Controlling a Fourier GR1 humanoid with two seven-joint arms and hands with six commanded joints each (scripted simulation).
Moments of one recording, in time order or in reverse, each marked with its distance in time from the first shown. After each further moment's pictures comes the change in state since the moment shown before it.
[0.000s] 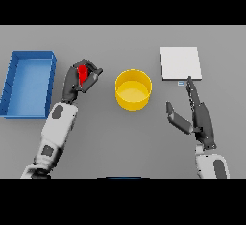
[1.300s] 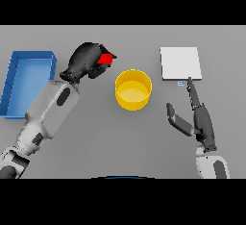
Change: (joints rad) left arm -0.164 0.232 -0.463 -0.243 -0.434 -0.140 0.356; right arm 0.014 -0.015 0.009 -0.003 0.041 -0.011 -0.038
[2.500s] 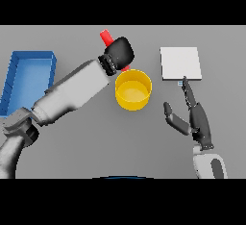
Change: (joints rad) left arm -0.431 -0.022 -0.550 0.300 -0.590 -0.330 -0.025; right arm -0.019 0.017 0.008 0.021 -0.023 0.023 -0.005
